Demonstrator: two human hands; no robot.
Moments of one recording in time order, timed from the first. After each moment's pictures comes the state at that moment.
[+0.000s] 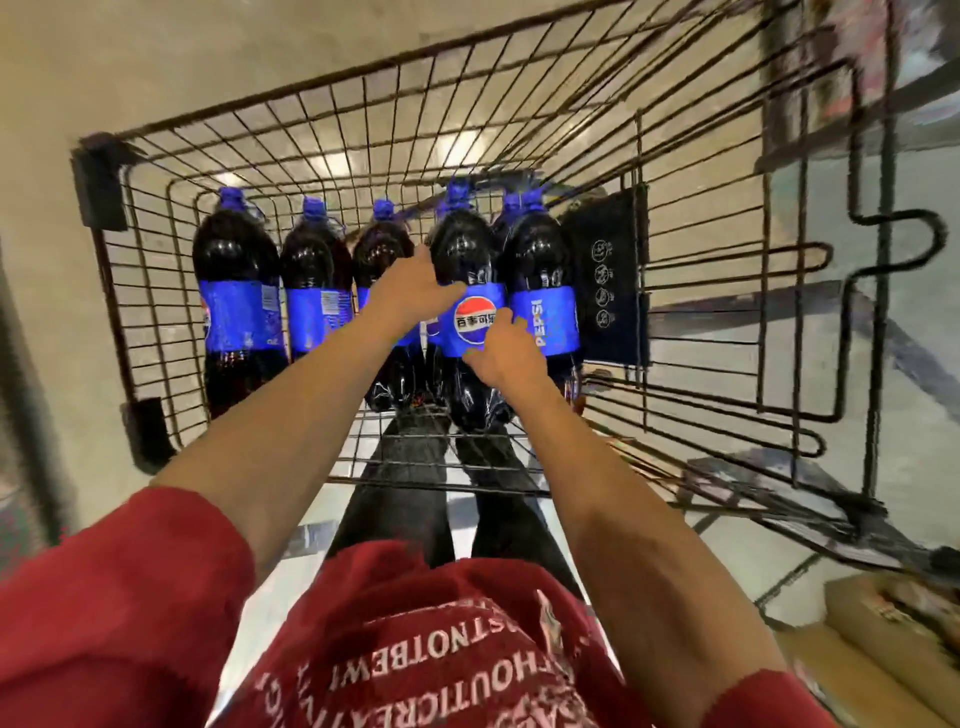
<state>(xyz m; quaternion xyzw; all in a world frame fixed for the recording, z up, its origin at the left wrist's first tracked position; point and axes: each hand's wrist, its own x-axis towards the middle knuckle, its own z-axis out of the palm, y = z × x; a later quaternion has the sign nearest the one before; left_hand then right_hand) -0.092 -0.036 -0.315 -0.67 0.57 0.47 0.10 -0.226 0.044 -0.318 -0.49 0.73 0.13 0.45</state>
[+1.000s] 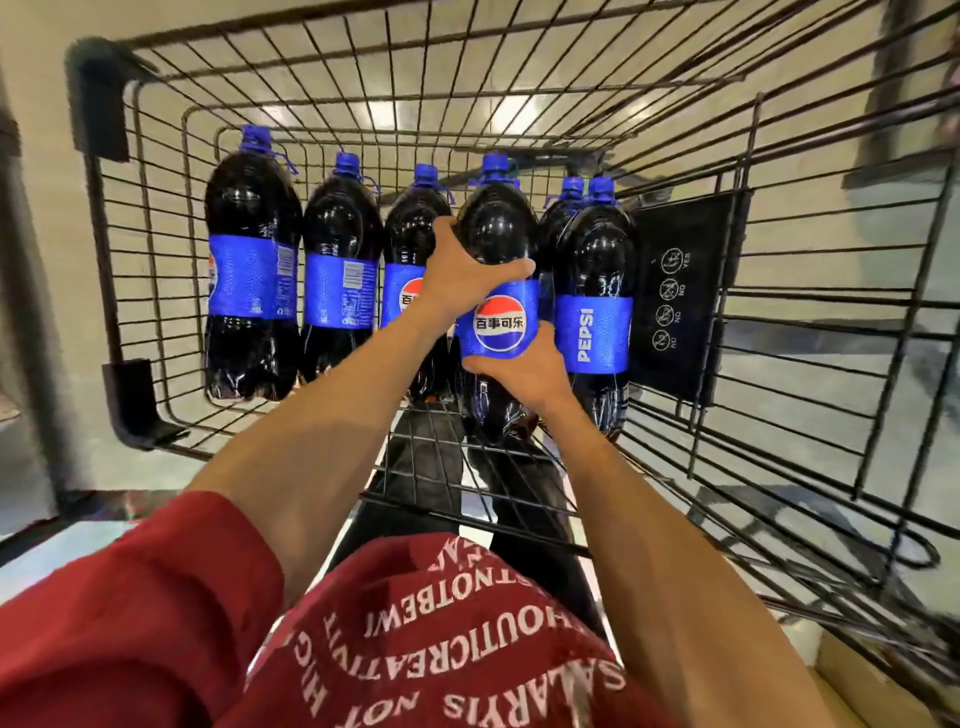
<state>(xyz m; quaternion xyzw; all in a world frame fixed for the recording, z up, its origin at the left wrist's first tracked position) -0.100 -0.026 -0.384 -0.72 0.31 0.59 -0.19 -0.230 0.058 -0.371 -0.32 0.74 -0.05 0.59</state>
